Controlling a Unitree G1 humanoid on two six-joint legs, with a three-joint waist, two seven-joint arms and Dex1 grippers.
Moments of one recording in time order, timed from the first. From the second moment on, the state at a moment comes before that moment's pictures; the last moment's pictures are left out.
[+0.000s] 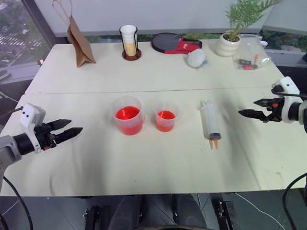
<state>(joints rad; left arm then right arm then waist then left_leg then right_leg) -0.03 0.91 0.46 -0.08 -0.63 0.66 -0.95 -0.68 -1.01 -0.05 0.60 0.18 0.55 1.08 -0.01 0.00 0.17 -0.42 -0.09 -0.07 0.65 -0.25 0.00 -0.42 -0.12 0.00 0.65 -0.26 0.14</state>
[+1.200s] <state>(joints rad) -0.45 0.92 0.16 -0.28 -0.66 0.67 -1.12 -1.18 -0.71 0.41 0.76 0.15 1.38 1.03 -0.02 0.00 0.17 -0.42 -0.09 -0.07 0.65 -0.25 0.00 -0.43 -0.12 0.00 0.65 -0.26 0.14</state>
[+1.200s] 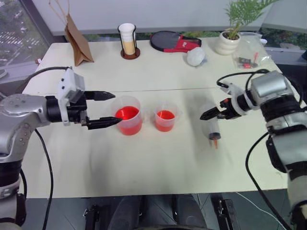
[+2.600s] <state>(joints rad) -0.56 1.05 0.37 -0.02 -0.70 0.76 -1.13 -0.97 -0.05 0.09 0.27 0.42 0.37 0.96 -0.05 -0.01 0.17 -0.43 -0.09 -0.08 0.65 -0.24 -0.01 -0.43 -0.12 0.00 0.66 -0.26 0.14</state>
